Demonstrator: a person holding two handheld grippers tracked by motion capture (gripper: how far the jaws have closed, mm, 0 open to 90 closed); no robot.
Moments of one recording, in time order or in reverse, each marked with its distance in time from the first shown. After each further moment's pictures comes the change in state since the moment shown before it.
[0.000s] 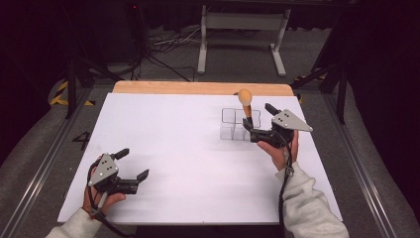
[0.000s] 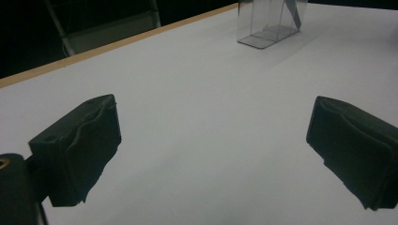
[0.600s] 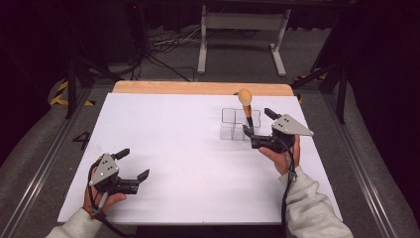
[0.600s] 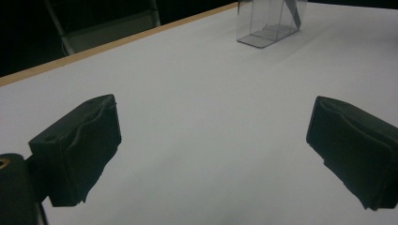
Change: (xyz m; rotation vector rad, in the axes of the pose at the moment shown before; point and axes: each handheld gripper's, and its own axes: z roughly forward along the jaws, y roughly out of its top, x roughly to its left) left arm 0.000 0.000 0.001 0.004 -0.001 0.001; right arm 0.005 -0.005 -0.010 0.023 0.042 -0.030
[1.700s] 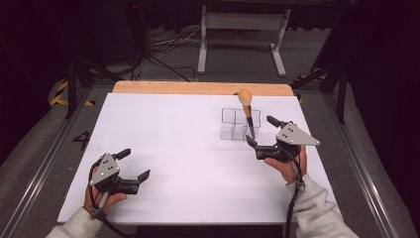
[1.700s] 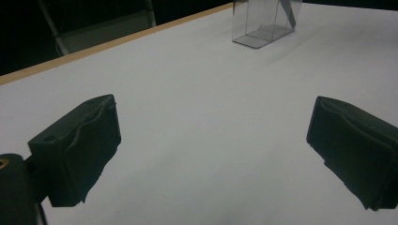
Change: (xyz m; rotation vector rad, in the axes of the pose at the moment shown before) left arm 0.000 0.000 0.002 -0.001 -0.021 0.000; right arm 0.008 -0.005 -0.025 0.017 0.053 -0.064
